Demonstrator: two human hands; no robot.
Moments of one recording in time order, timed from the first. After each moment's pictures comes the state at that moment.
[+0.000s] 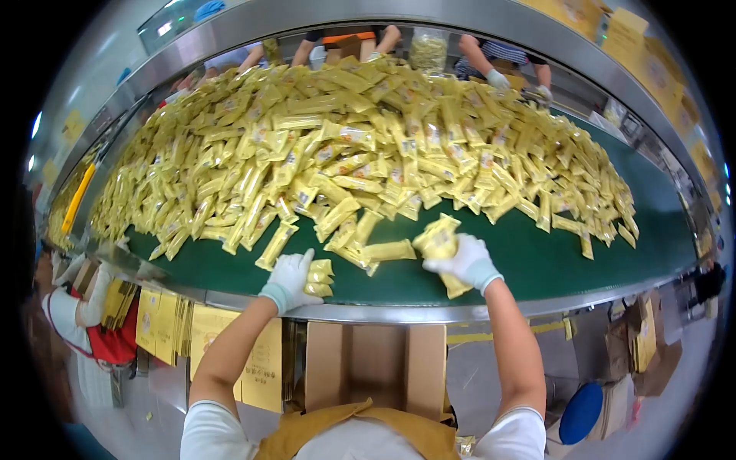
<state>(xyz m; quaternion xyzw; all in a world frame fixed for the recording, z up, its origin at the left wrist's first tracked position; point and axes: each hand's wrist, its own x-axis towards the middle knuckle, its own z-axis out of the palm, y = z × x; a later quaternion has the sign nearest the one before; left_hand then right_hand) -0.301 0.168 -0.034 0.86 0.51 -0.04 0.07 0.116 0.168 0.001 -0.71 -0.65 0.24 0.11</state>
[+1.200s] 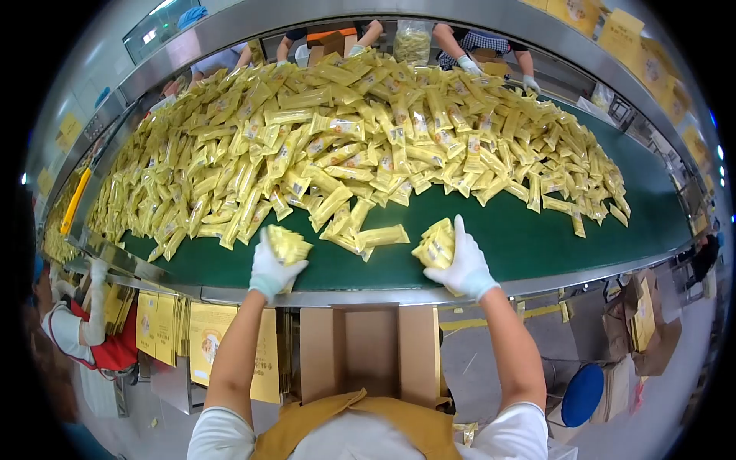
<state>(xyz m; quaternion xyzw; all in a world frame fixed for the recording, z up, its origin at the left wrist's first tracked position) -0.320 0.158 -0.032 0.66 0.71 0.19 0.14 0.106 0.101 -0.006 -0.69 -0.68 0.16 0.20</state>
